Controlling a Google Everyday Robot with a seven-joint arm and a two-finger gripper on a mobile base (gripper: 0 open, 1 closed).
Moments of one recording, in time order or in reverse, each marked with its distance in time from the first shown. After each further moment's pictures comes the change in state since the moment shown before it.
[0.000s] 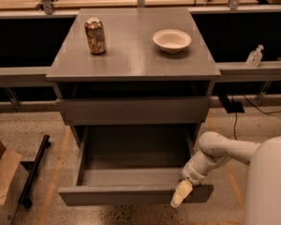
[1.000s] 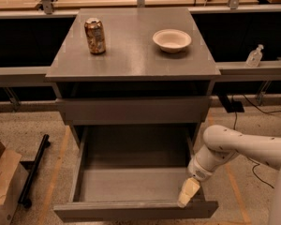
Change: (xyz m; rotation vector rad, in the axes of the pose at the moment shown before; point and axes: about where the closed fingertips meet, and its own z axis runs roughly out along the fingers) arm 0.010 0.031 -0.059 0.147 0.068 -0.022
